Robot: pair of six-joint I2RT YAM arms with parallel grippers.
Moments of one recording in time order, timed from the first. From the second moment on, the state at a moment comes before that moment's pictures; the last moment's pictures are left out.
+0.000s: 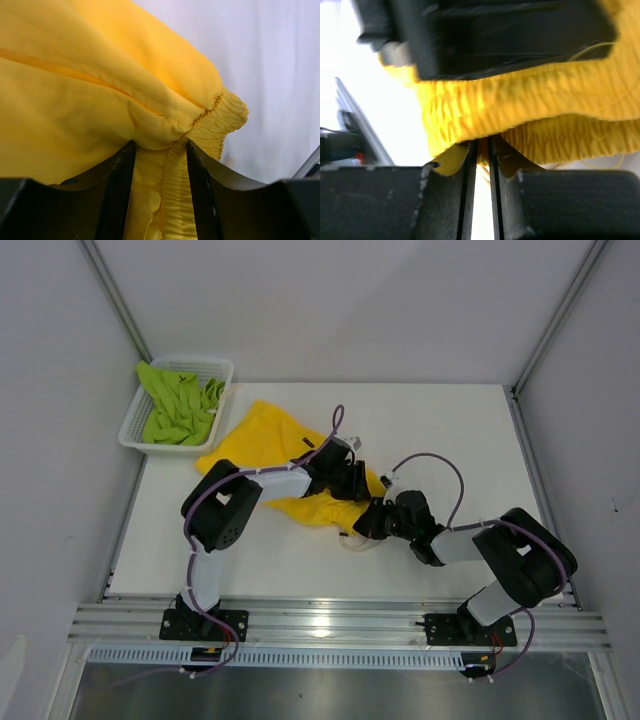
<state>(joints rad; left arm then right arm) -0.71 2.05 1.29 -0.05 0.27 -0.61 0.58 1.57 0.40 0.70 -0.35 0.71</state>
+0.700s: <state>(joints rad) -0.71 2.01 1.25 -0.05 0.26 -0.61 0.80 1.12 0.30 0.48 0.04 0.53</state>
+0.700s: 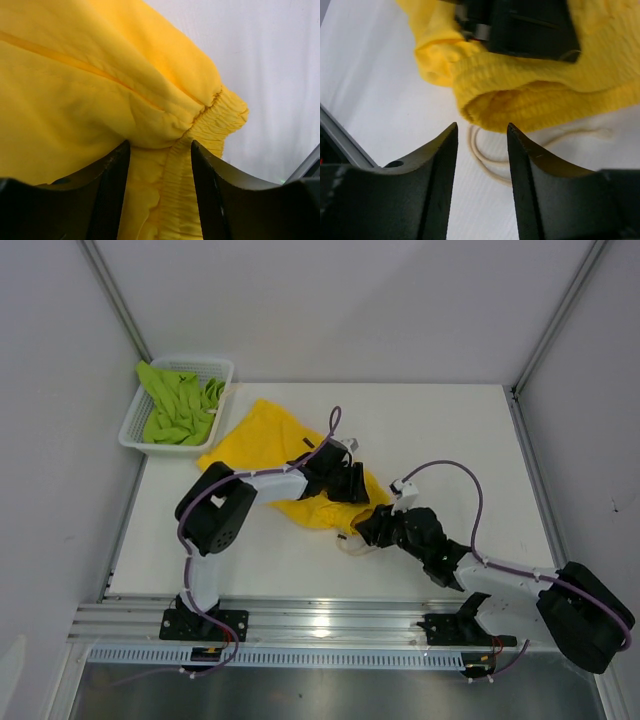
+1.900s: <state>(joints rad) -0.70 1.92 1.19 -0.12 0.23 -0.60 0.85 1.36 0.45 0.50 -0.07 0.57</state>
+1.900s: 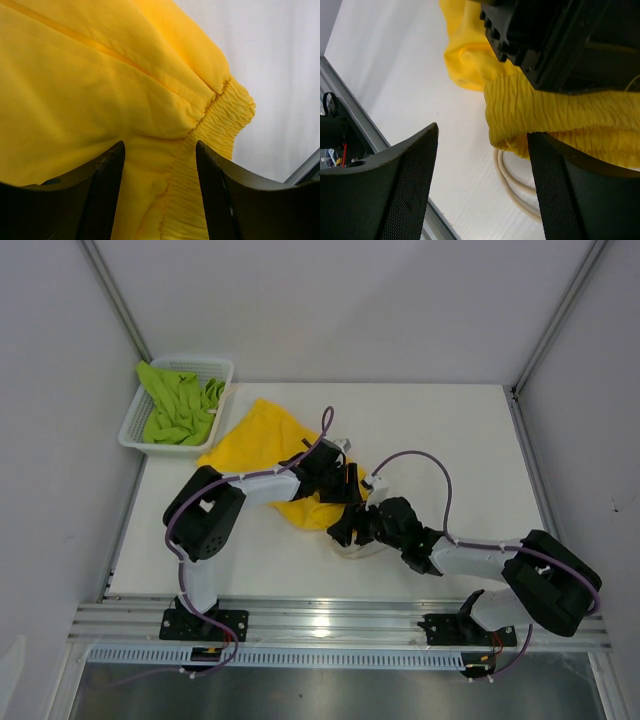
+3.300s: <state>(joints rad) -0.70 1.91 1.17 -0.12 0.25 -0.60 1.34 1.53 0.41 0.63 0.55 0.32</state>
